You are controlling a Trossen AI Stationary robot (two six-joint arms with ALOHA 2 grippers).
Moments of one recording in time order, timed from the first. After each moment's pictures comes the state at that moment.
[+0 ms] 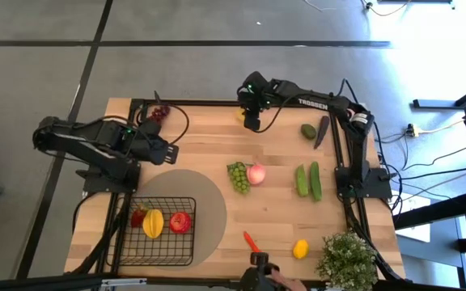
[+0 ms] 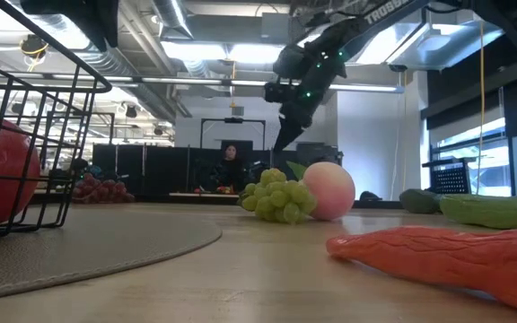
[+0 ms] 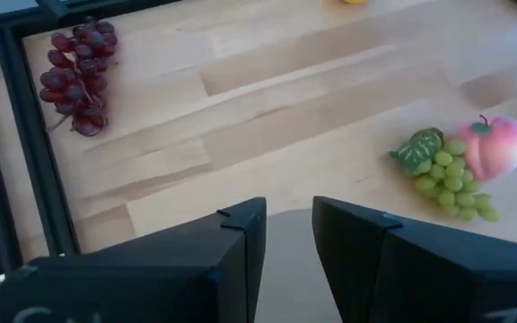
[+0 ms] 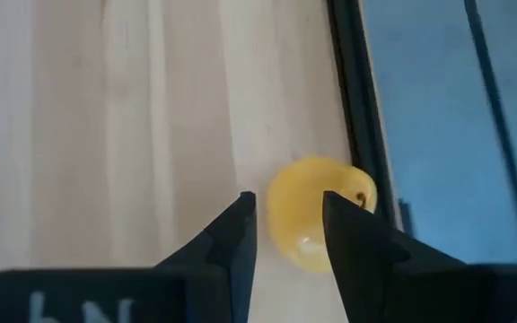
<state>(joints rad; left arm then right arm) -0.18 1.08 1.26 -1.34 -0.58 -1.32 -0.56 1.97 1.62 -0.61 -0.07 -0.48</state>
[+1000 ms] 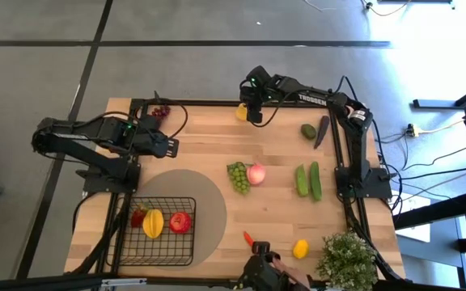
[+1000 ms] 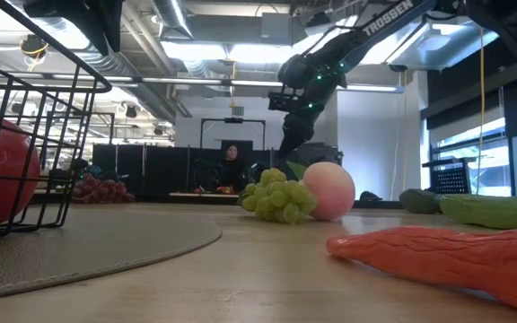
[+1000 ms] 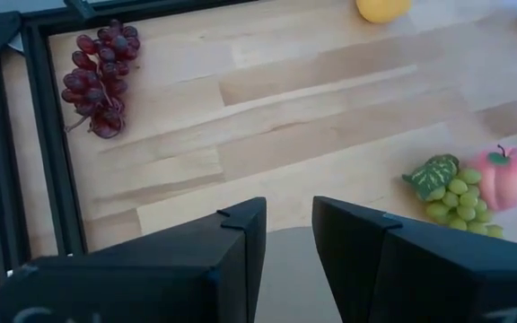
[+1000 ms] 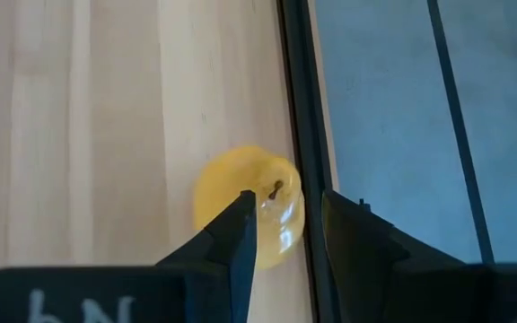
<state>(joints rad) -0.11 1.08 1.26 -1.34 -0.59 -1.32 -0.62 2.01 1.62 -0.54 -0.05 -0.58</state>
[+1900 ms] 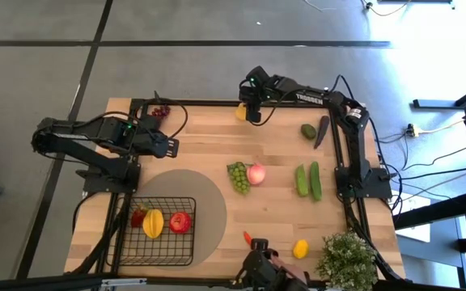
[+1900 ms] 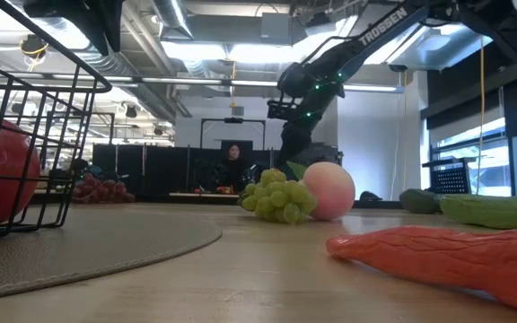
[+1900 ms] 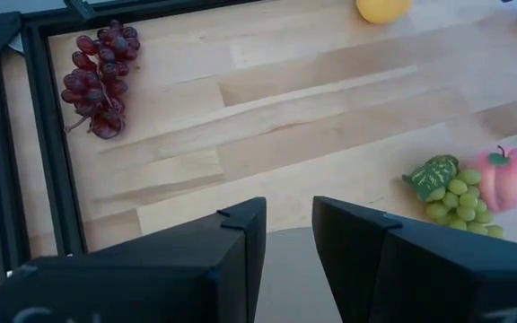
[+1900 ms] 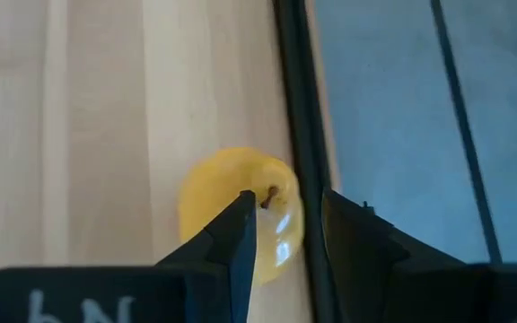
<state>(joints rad) -0.11 1.08 1.26 -1.34 -0.59 -1.32 -0.64 2.05 1.62 -0.50 -0.08 -0.58</state>
